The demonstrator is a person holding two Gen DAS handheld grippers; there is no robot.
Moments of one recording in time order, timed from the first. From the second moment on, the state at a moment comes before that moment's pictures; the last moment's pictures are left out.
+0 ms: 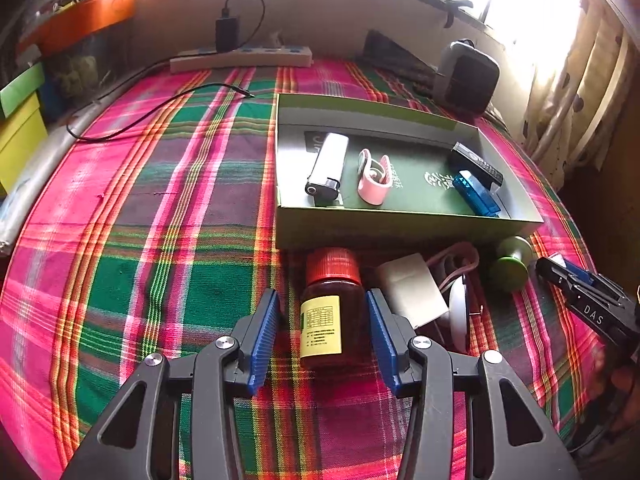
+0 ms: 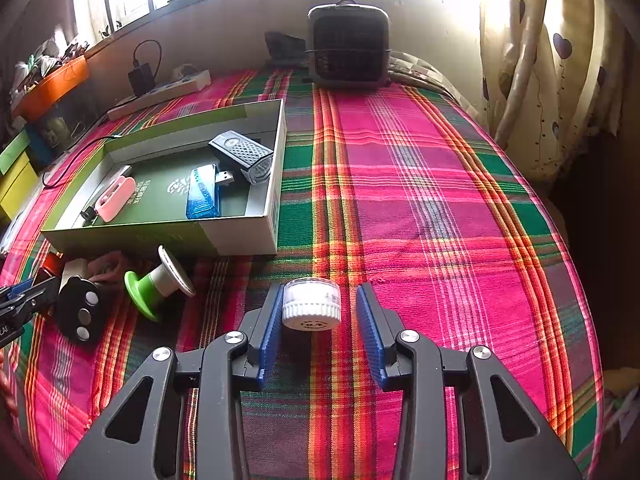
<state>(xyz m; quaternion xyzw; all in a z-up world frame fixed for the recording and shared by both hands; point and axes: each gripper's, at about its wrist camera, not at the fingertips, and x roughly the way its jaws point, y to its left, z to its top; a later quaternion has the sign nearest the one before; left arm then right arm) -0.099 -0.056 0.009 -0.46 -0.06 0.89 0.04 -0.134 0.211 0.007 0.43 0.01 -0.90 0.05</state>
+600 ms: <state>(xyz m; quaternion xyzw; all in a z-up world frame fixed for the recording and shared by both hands) -0.098 -0.062 0.009 -0.45 -0.06 0.89 0.03 -0.135 0.215 0.007 0.43 0.01 -0.90 0.04</state>
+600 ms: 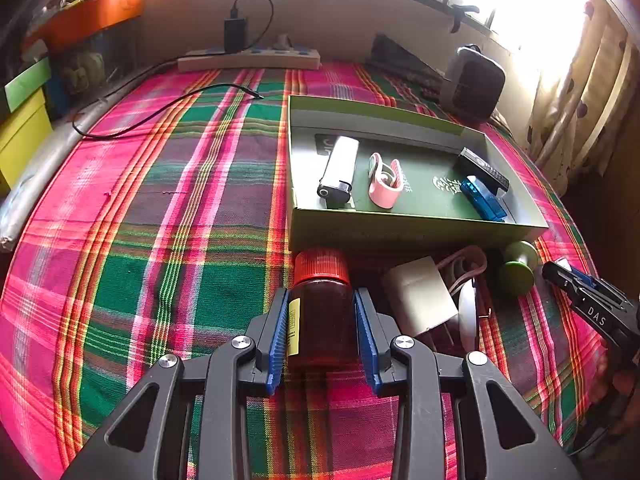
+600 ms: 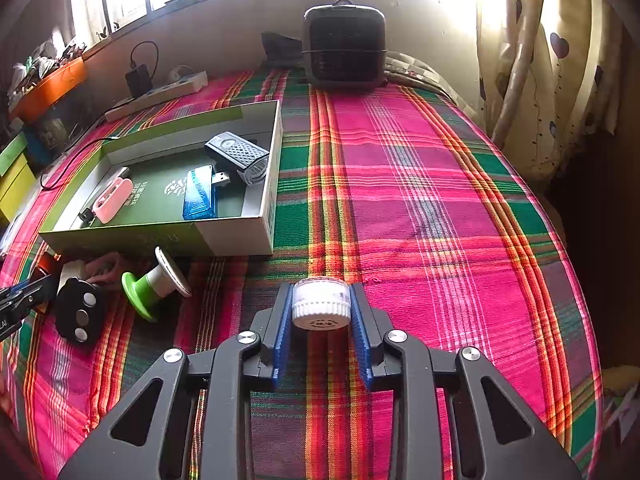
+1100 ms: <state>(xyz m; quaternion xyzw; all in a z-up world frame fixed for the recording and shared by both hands) -0.097 -0.063 0.009 -0.45 -0.06 0.89 0.04 -0.133 0.215 0.007 0.43 0.00 -0.90 0.05</state>
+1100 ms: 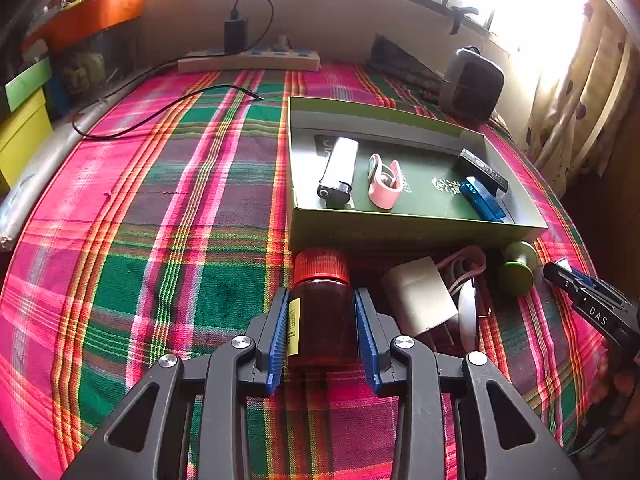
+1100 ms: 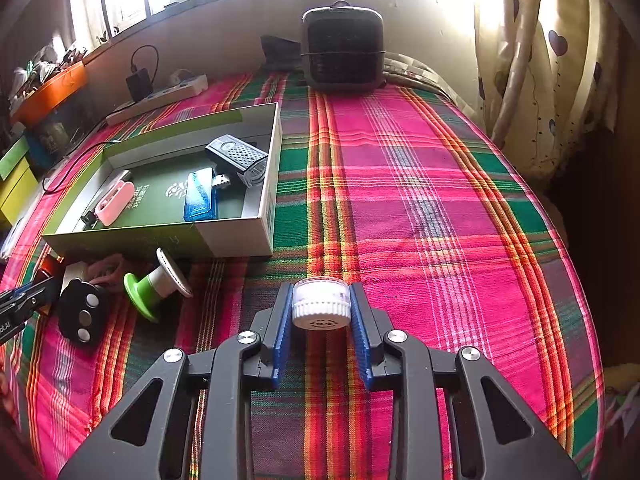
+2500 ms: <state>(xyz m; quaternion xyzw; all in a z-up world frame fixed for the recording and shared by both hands) -0.101 -0.062 0.047 -0.42 -0.06 0.90 0.06 -0.132 0.198 0.039 0.40 0.01 -0.91 0.10</state>
